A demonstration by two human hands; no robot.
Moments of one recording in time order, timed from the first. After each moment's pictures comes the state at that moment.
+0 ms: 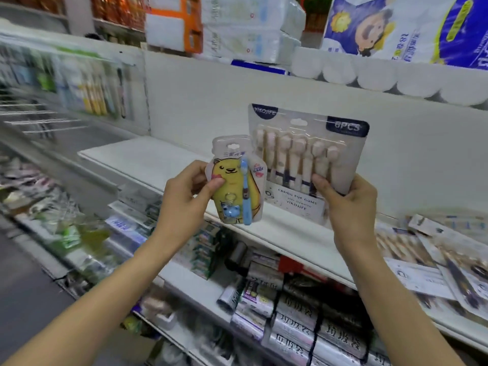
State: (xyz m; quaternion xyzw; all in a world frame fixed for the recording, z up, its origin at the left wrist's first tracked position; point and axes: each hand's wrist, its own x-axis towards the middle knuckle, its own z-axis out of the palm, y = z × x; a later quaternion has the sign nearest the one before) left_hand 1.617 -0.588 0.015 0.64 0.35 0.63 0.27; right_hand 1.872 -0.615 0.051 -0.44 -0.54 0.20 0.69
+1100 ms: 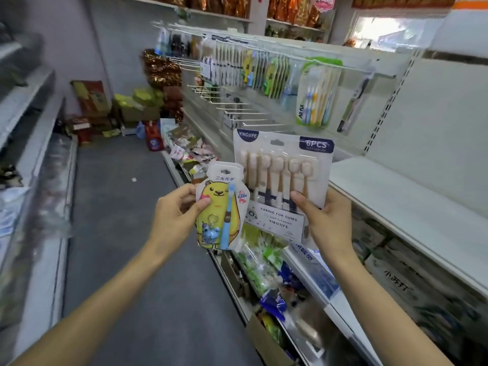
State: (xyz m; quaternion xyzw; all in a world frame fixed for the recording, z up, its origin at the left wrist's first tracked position) left_hand 1.088 -0.604 -0.057 0.48 0.57 0.64 0.18; right_hand 1.328 -0.494 -0.019 -0.33 -0.67 0.41 0.52
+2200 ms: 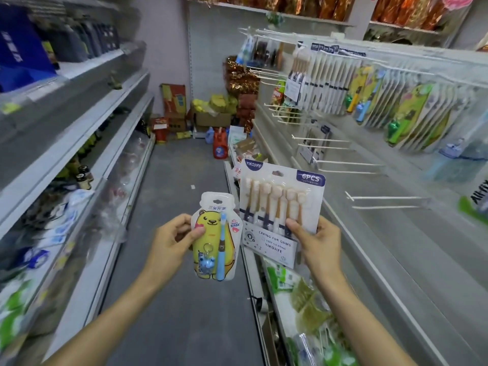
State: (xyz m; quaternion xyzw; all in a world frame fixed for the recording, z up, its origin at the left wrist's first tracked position) left_hand 0.797 -0.405 -0.112 0.35 0.64 0.67 0.16; right_hand 0.981 -0.205 -0.083 -0.29 -0.66 0.54 0.43
